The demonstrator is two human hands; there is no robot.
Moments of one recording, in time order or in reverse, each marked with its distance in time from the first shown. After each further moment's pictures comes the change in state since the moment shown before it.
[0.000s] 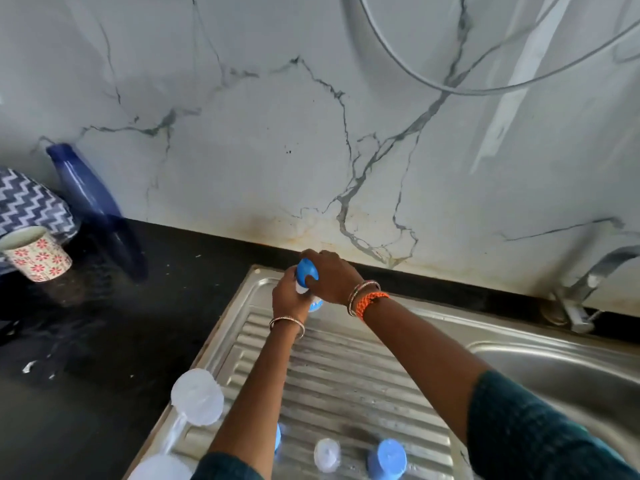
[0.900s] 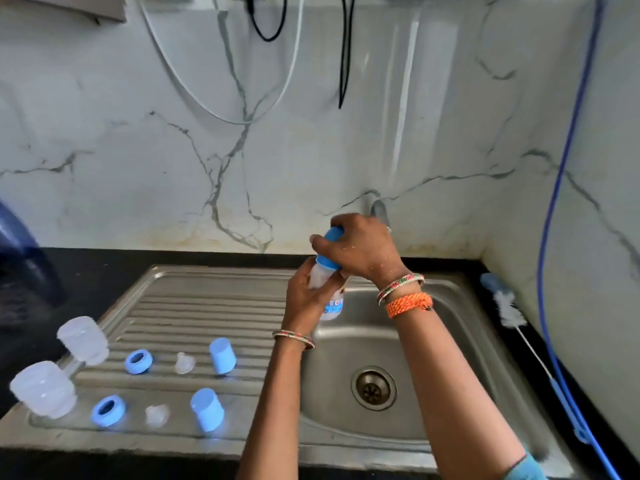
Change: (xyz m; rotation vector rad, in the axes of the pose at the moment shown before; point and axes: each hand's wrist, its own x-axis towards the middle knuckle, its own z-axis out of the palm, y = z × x) left_hand -0.337 0.211 0.143 -0.546 -0.395 0.205; right_hand -0.383 0.115 -0.177 0.023 0.603 0.169
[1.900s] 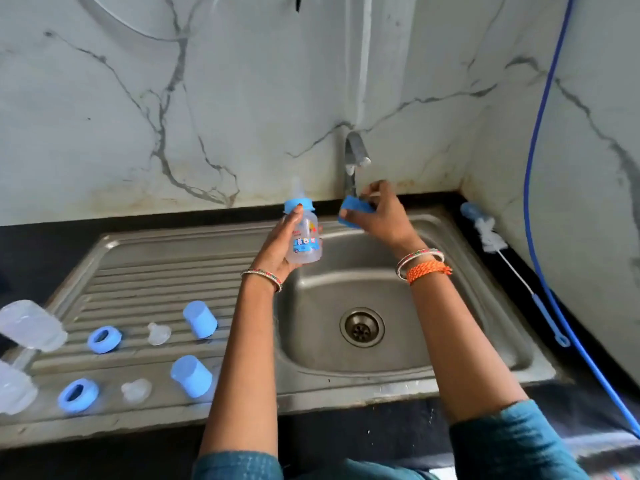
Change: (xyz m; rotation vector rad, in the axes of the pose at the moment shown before) left_hand 0.043 -0.056 -0.024 -0.245 -0.213 -0.452; right_hand -0.025 0.108 0.059 0.607 0.056 0.410
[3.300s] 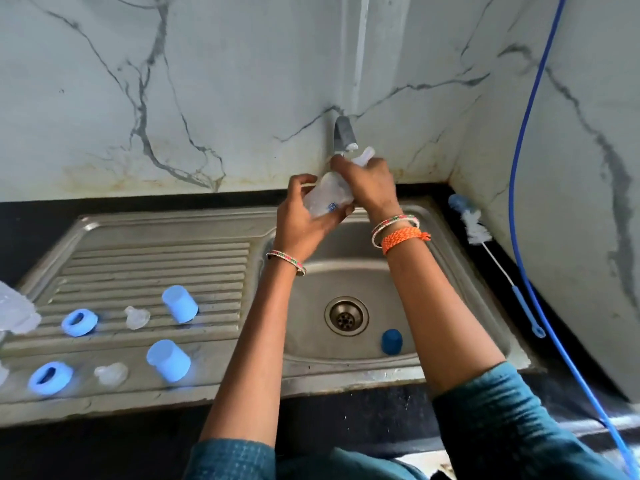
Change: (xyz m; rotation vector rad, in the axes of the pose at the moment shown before) left_hand -0.001 -0.009 0.058 0.641 0.267 0.603; right_hand 0.004 -0.051 -0.001 -0.059 0.131 0.102
